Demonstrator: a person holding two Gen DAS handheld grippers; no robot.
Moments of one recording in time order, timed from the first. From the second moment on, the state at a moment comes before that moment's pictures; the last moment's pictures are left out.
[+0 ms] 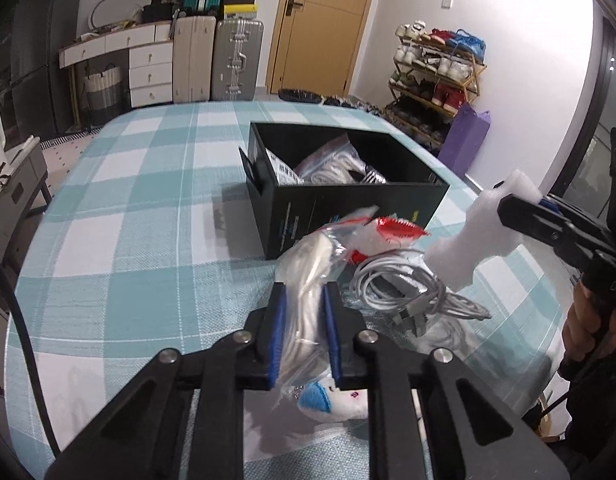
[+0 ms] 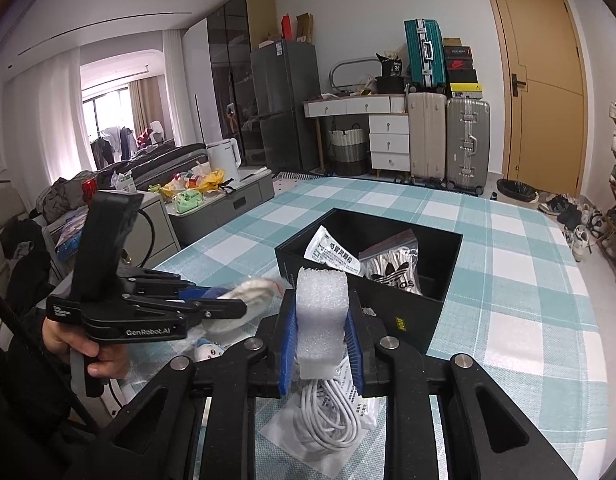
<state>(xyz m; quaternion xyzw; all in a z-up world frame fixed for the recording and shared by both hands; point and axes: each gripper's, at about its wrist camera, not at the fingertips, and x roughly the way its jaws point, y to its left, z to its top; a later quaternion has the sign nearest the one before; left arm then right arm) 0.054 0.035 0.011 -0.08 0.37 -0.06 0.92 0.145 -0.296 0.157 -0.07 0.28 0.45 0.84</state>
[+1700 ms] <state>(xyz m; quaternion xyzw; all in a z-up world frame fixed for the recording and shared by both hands) 0.147 0.014 0.056 -0.05 0.29 -0.06 0.95 0.235 -0.278 0.175 -0.01 0.26 0.40 0.88</state>
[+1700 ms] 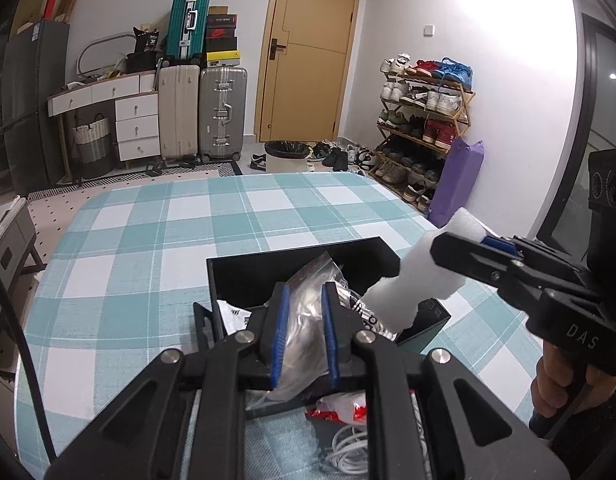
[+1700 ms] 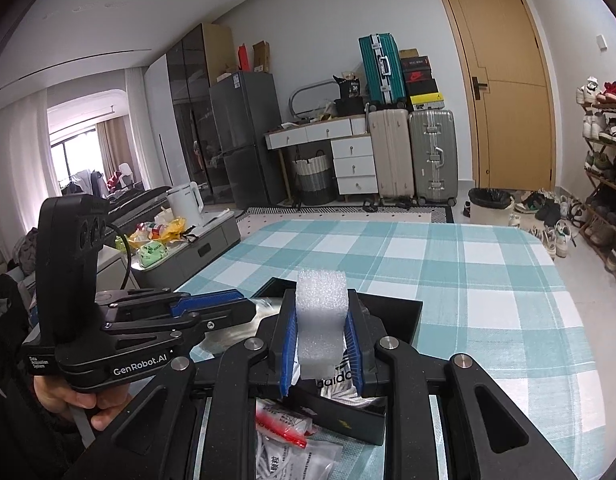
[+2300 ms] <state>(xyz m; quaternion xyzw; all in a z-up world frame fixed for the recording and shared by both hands) 0.166 0.013 0.050 -0.07 0.29 -0.08 0.95 0.265 -0.260 0.146 0.00 0.31 0.41 0.86</state>
